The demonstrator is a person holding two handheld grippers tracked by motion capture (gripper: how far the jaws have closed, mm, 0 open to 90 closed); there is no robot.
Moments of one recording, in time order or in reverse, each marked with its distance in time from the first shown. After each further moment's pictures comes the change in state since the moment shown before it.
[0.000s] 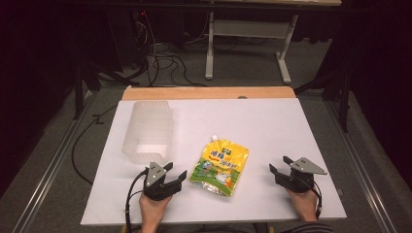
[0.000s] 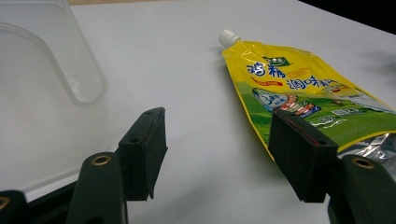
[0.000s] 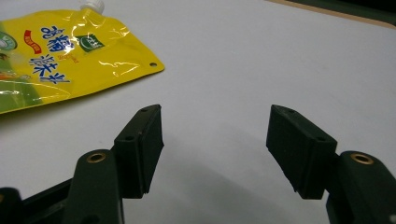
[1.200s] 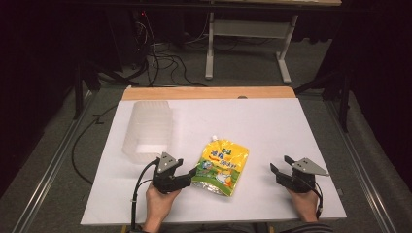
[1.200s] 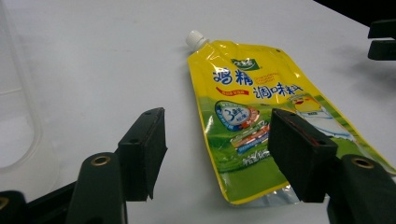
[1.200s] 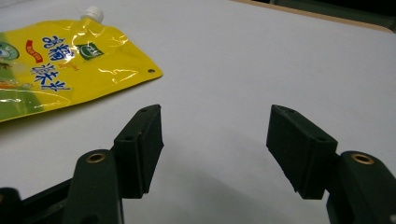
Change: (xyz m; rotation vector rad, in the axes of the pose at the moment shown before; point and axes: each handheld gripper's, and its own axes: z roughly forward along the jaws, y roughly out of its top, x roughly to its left) left arm -0.021 0.043 0.015 0.129 -0.064 -0.004; right arm -0.002 -0.001 -0.002 -0.028 -0.002 0.013
